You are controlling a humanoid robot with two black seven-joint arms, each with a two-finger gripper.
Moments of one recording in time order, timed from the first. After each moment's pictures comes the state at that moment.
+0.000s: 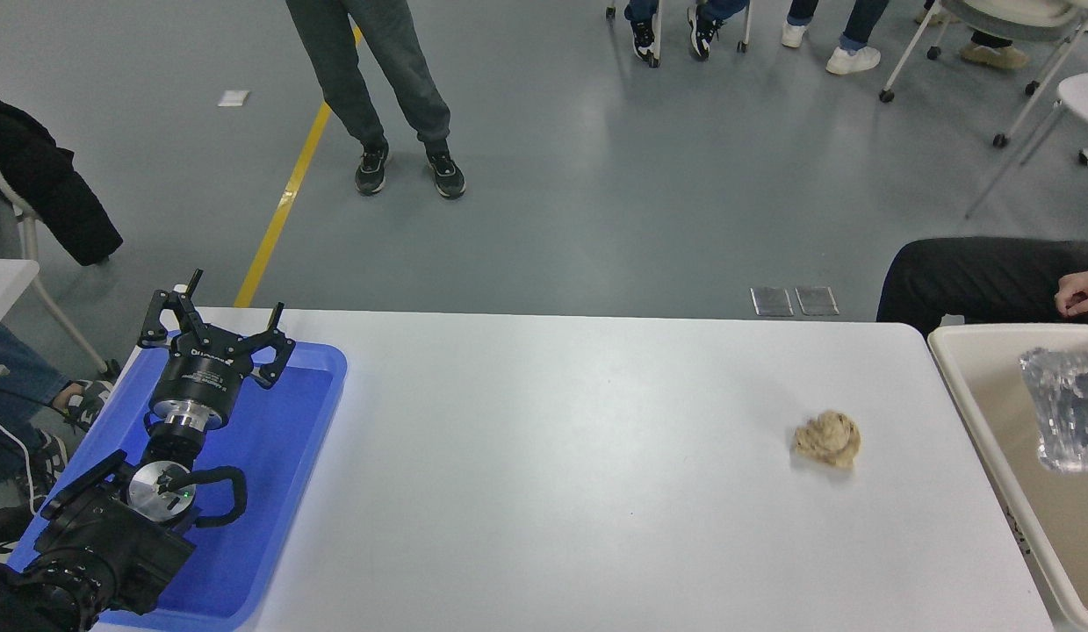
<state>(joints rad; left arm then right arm) -0.64 0.19 -0.89 -0.19 -0.21 -0.79 -0.33 1.23 -0.89 -0.96 0.56 -0.95 0.28 0.12</state>
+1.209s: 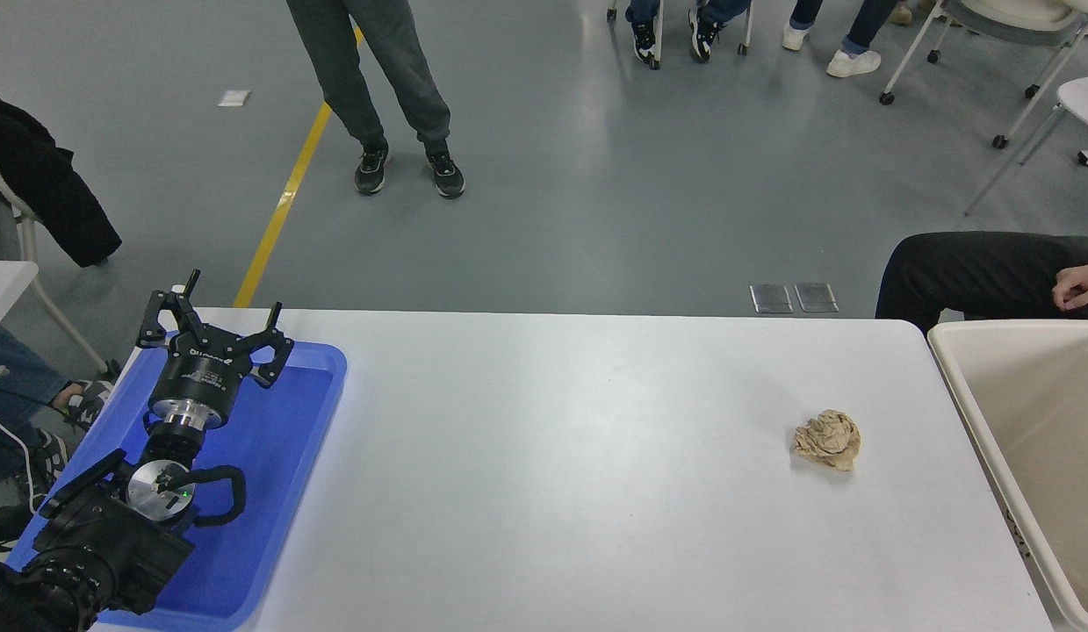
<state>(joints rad) -0.64 0.19 -0.89 -0.19 -0.21 -0.79 -0.33 1.12 -0.84 -0.80 0.60 -0.95 0.16 0.10</state>
